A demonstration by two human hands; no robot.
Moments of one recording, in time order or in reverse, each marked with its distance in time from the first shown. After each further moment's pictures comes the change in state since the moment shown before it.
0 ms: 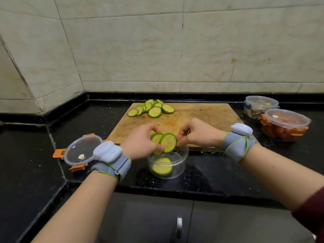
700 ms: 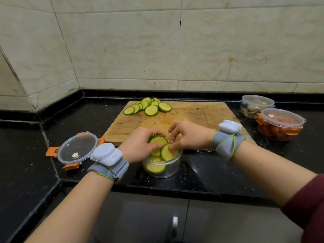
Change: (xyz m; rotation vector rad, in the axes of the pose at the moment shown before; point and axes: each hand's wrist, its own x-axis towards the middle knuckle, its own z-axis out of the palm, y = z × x) left_hand 0.008 -0.015 0.015 0.100 -0.007 0.186; right_hand 0.005 -0.006 0.006 -0.258 -0.084 -0.123
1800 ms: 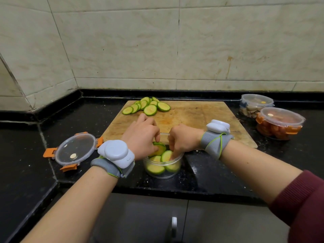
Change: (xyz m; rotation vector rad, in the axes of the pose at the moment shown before) left_hand 0.005 0.023 -0.010 0.483 0.025 0.096; right_hand 0.012 -0.008 0.008 -0.182 -0.142 0.127
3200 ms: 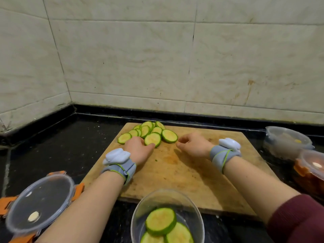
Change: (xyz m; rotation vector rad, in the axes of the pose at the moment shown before) left_hand 0.146 -0.096 0.079 -0.517 0.149 -0.612; right_hand 0.141 0.088 -0.025 0.401 0.193 0.215
